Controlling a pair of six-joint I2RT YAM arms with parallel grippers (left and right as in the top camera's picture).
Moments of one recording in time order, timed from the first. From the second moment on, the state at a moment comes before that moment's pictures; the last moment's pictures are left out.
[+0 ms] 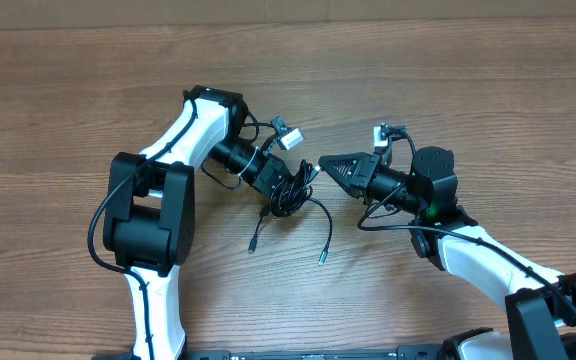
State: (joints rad) left arm -0.25 2.18 1.59 -1.36 1.04 0.74; right arm 0.30 1.49 0.55 0.69 -0.77 1.25
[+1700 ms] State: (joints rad) left arm -0.25 2.18 1.59 -1.35 1.04 0.74; right arm 0.30 1.49 0.55 0.67 -0.78 1.24
